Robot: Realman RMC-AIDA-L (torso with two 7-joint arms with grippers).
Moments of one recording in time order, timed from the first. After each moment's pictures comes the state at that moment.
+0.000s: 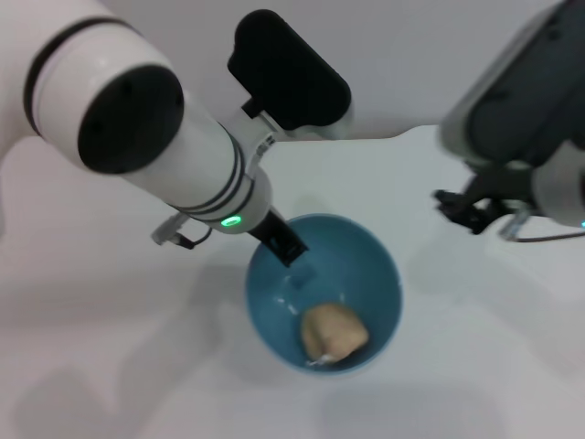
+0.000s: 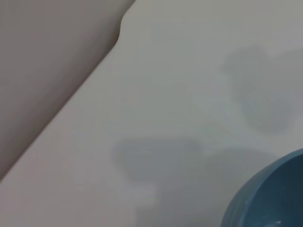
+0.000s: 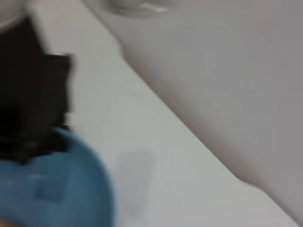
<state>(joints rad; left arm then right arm) -0.75 -2.07 1.90 1.40 -0.41 -1.29 0.17 0.28 2.08 -1.86 -1.98 0.14 1.36 -0.29</state>
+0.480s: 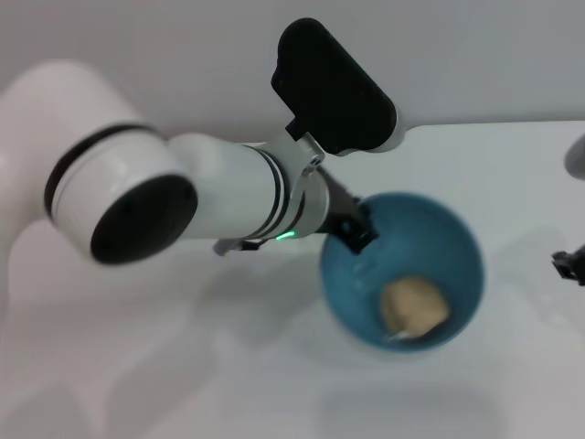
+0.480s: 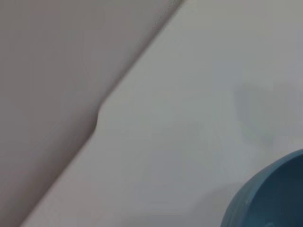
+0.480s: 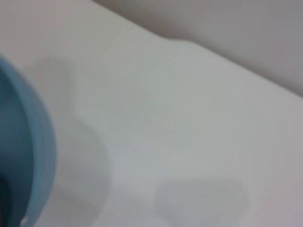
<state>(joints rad) -0.66 -2.07 2.07 1.40 -0.42 -0.87 0.16 0.17 2.08 -1.65 -1.79 0.14 1.34 -0.25</state>
